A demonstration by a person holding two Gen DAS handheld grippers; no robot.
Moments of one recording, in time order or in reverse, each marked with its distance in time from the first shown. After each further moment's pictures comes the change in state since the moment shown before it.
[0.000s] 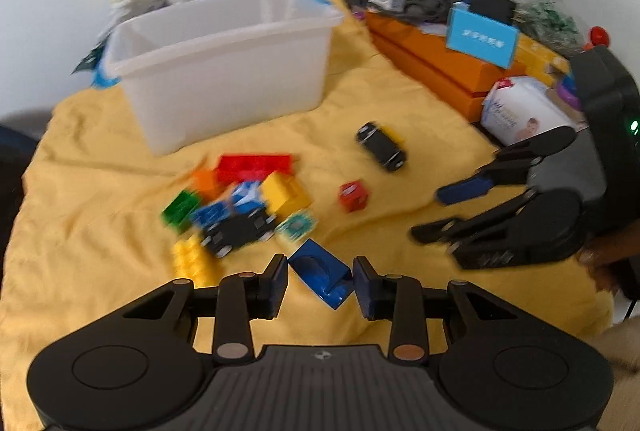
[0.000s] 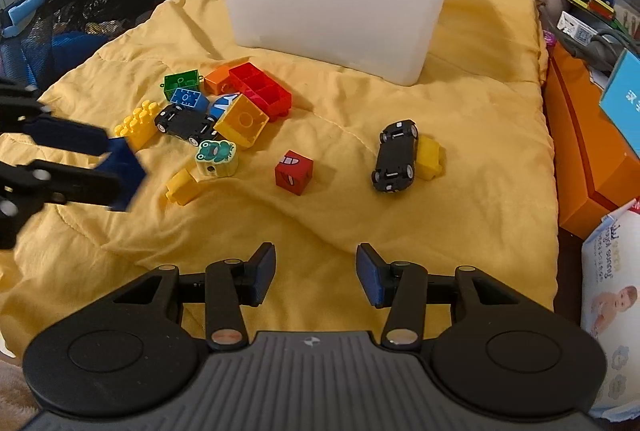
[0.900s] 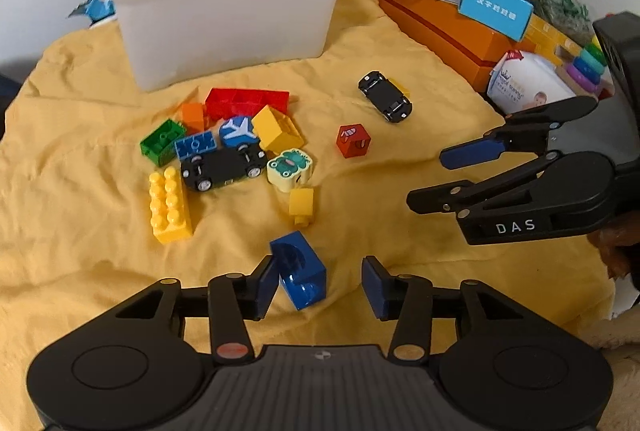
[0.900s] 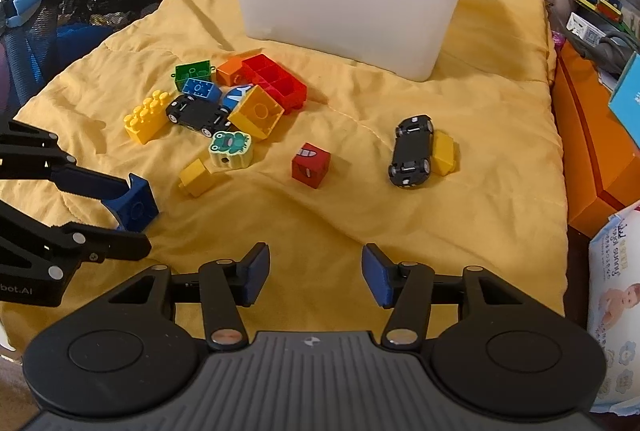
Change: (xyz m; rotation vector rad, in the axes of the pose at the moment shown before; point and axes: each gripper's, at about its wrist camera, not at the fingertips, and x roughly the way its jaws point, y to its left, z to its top) left arm 0.028 0.003 -0.026 -0.084 0.075 -0.063; right arm 0.003 0.014 -0.001 -0.016 0.014 0.004
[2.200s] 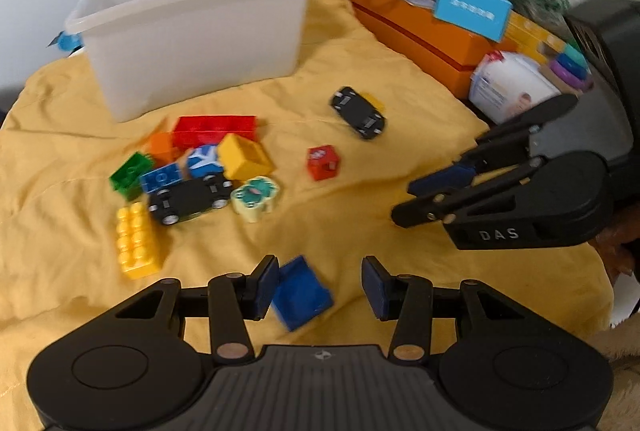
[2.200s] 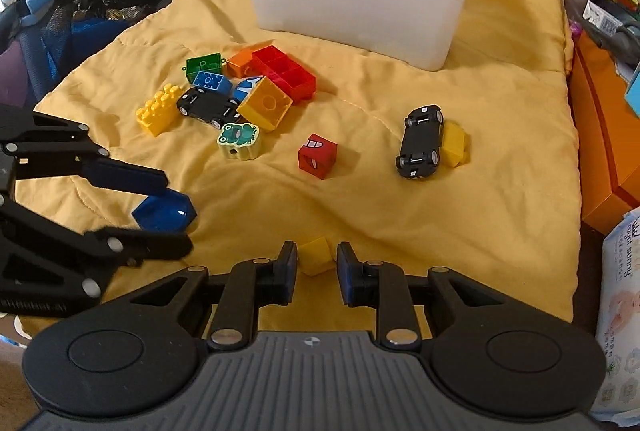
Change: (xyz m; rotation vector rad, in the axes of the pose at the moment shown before) left arm 0.008 -0.029 0.011 0.088 -0.043 -0.006; right arm -0.001 -0.012 0.000 -0.009 0.035 0.073
